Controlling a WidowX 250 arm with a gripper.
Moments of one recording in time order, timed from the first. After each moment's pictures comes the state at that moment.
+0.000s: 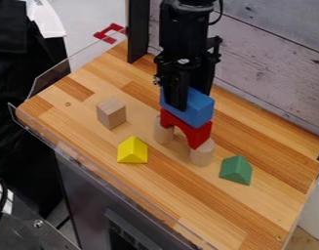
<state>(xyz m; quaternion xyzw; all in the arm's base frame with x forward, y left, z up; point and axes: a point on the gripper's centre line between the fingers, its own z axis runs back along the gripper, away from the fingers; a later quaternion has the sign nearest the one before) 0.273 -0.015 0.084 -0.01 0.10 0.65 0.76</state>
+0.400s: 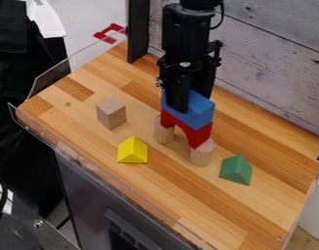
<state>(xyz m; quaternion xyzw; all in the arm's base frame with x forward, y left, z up) 0.279 -0.019 0.080 0.00 0.10 0.64 0.76</state>
